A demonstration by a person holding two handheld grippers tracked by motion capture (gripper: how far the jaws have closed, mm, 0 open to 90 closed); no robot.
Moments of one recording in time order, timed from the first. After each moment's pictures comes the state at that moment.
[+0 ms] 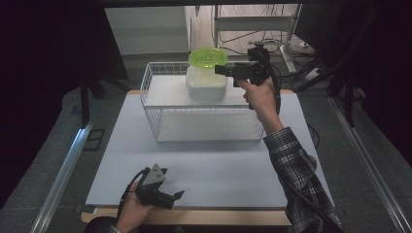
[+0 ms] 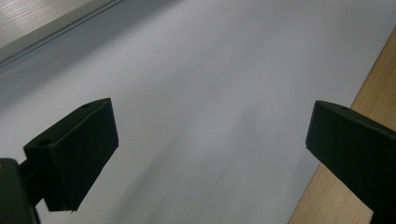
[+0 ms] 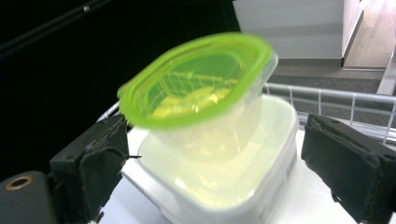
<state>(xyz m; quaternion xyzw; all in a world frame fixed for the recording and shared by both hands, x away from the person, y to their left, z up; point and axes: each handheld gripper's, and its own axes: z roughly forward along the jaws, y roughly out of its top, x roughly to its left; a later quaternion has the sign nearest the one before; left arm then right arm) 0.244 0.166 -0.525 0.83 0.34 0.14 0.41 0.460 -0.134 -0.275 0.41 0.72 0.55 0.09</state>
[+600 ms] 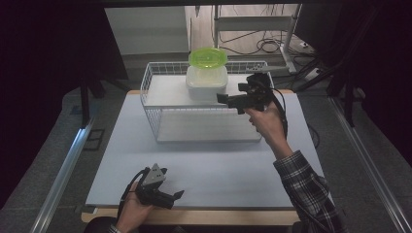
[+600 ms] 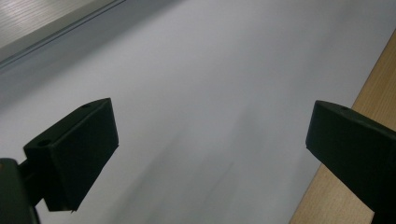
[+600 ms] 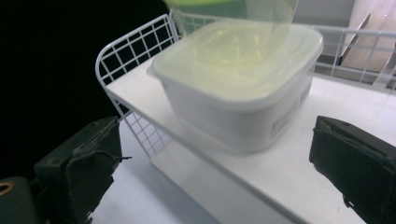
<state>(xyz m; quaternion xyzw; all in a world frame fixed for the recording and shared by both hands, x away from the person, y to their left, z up) 0.244 0.166 -0.525 0.83 0.34 0.14 0.41 0.415 -0.144 -0.311 0.35 0.77 0.52 0.12</state>
